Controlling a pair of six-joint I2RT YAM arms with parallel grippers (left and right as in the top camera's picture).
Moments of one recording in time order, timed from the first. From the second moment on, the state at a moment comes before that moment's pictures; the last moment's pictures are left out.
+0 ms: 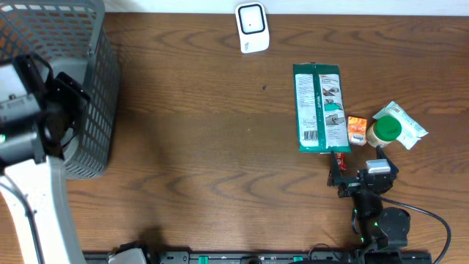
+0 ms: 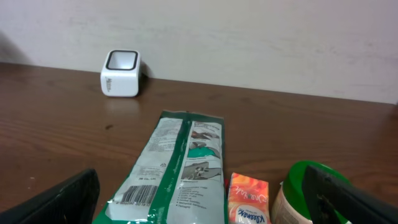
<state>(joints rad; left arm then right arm) 0.33 1.25 1.45 -1.03 -0.05 -0.56 0.04 0.01 0.01 -0.07 -0.04 -0.06</state>
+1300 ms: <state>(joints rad) 0.15 0.09 0.85 -0.97 -0.11 -0.56 0.04 0.01 0.01 -0.07 -0.04 -0.06</state>
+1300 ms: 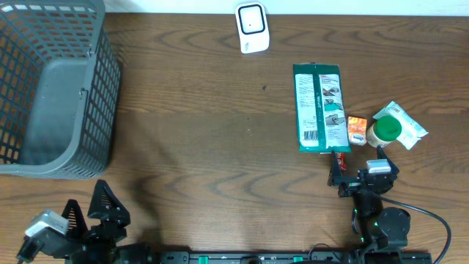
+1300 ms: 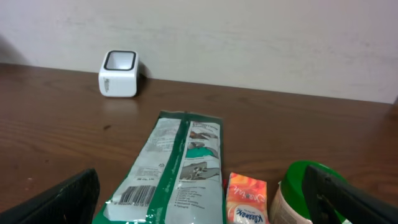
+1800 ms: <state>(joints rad) 0.10 0.01 0.53 -0.05 -0.11 -0.56 0.04 0.01 0.01 -0.07 -0.04 -0.06</state>
